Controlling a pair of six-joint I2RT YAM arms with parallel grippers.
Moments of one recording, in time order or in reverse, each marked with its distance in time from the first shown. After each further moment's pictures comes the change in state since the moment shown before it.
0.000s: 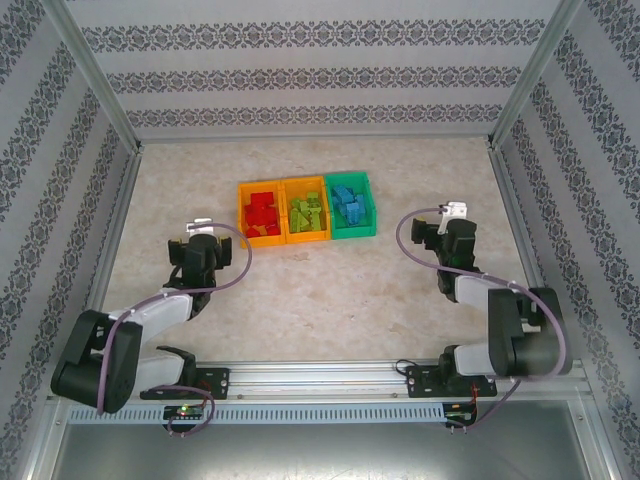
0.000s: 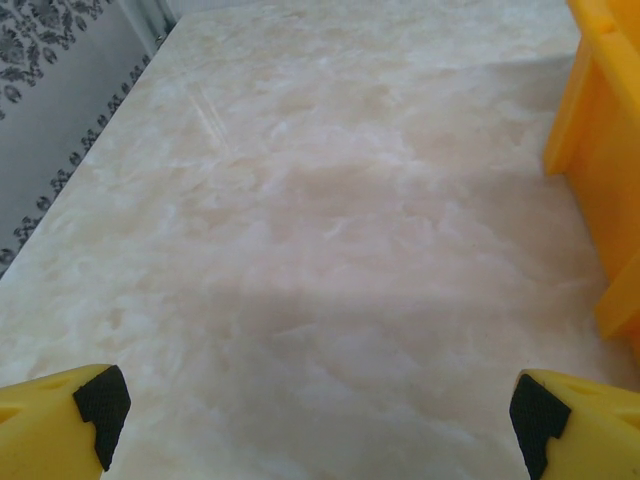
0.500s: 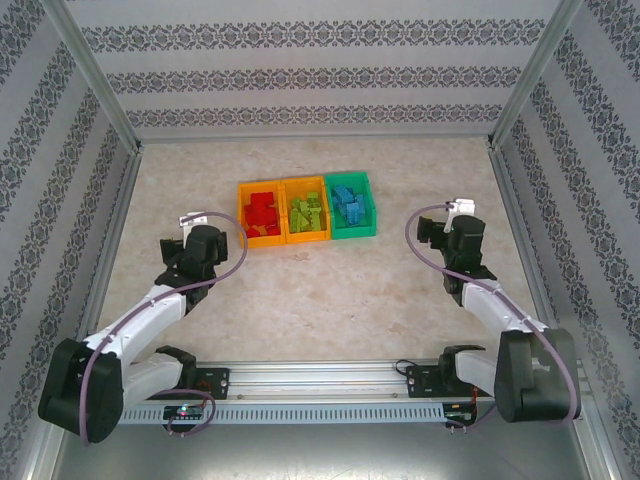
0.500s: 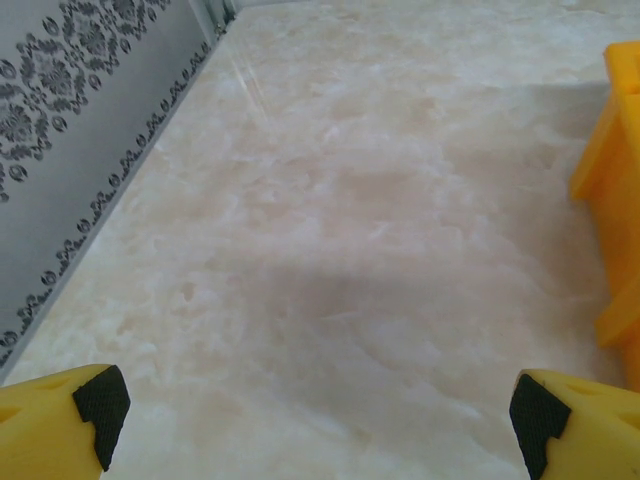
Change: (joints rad) left arm -0.056 -0.173 0.143 -0.425 -0.141 -0.116; right arm 0.003 -0.259 0.045 -0.320 0.058 0.001
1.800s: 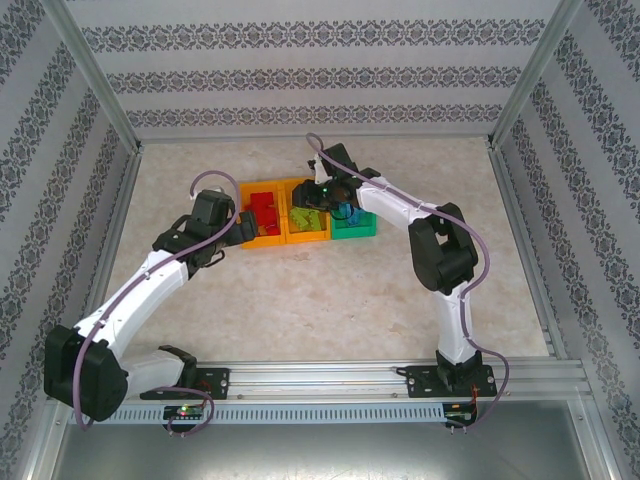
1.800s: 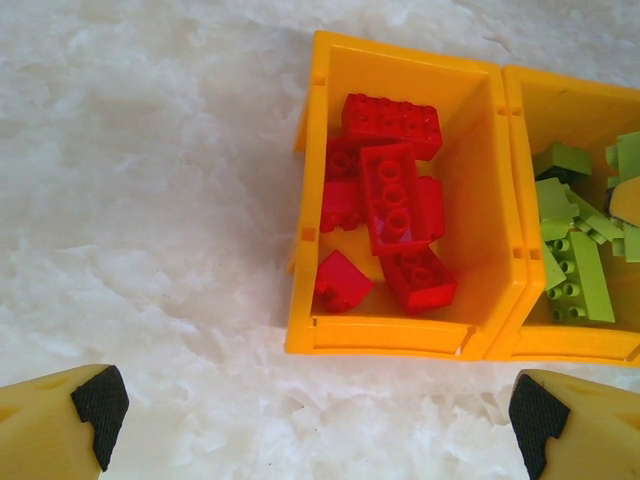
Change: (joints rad) left arm -0.064 0.105 0.427 -0.499 0.419 -0.369; right arm 0.508 0.952 1.238 -0.717 -0.591 0.521
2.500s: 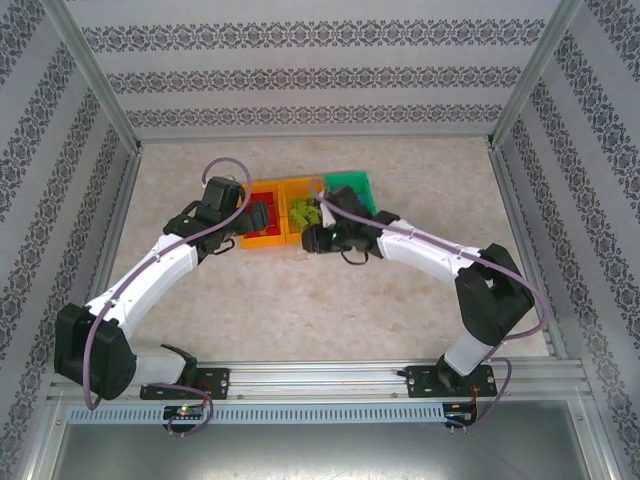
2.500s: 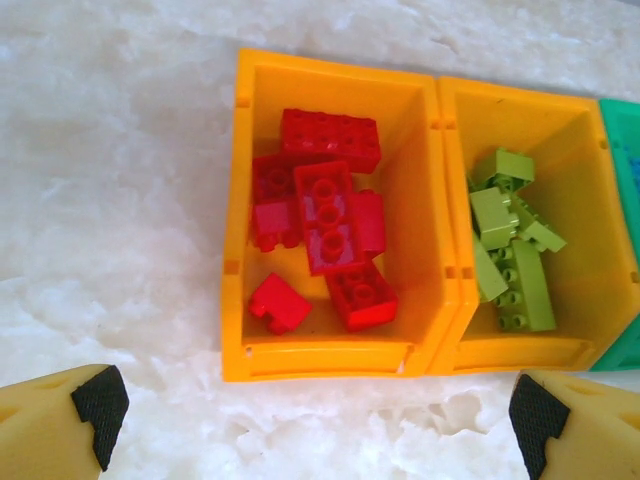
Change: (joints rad) left arm -0.021 0.112 0.108 0.000 0.048 0.000; right arm 0.143 -0.439 -0.484 0.062 0.149 -0.020
